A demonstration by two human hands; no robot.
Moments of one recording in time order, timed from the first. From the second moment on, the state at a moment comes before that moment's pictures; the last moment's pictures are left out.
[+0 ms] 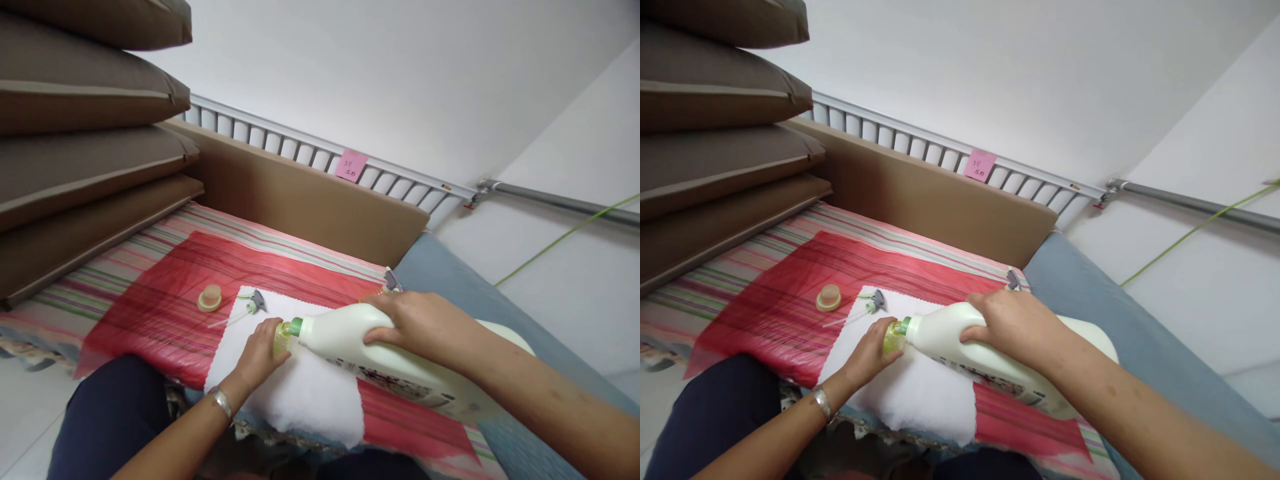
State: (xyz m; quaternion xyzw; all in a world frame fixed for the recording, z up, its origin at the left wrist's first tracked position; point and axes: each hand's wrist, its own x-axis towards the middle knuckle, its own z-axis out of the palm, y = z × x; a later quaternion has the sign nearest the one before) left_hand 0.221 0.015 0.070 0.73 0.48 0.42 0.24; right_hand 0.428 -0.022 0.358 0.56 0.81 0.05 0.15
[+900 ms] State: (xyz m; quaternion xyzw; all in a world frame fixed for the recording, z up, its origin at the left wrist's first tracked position) left_hand 0.221 0.014 0.073 0.73 0.49 0.41 0.24; right_hand 0.426 -0.023 0.361 0.57 0.80 0.06 0.16
